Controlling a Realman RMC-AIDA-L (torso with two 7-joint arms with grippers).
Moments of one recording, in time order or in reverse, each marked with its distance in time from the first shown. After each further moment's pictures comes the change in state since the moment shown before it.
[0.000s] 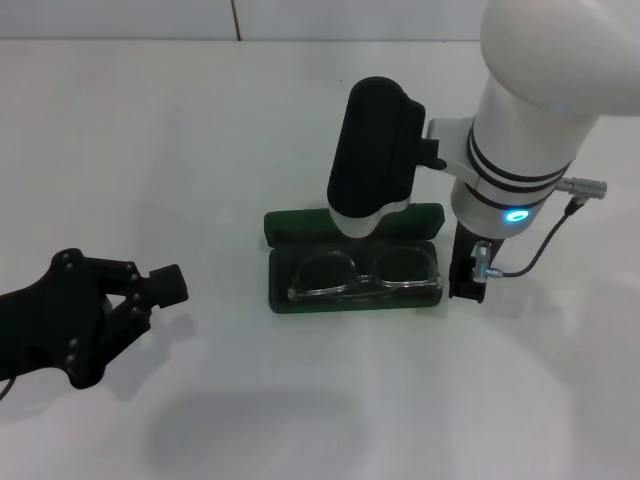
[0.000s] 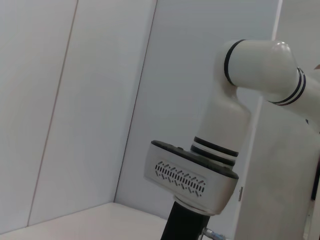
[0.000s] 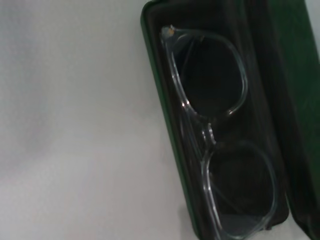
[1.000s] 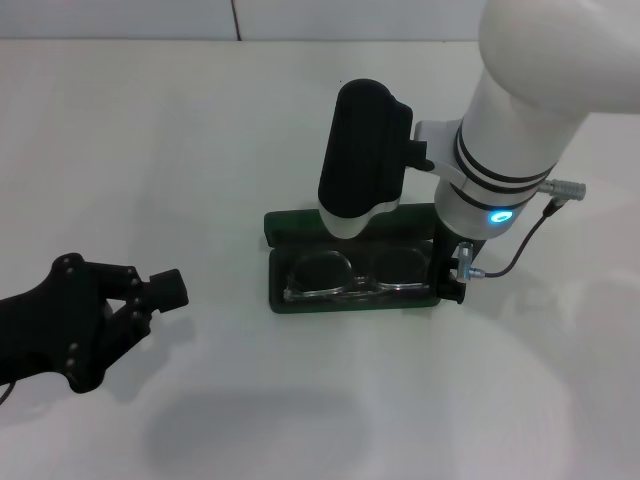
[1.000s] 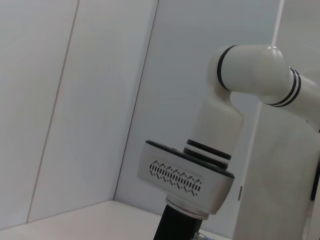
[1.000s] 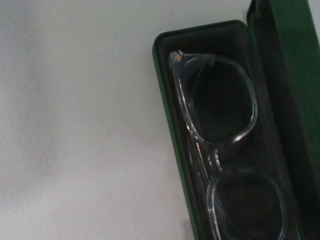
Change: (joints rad) left arm 0.004 0.000 0.002 -0.002 0.004 -0.001 -0.004; right arm 0.011 0.000 -0.003 0.058 0.055 0.088 -0.058
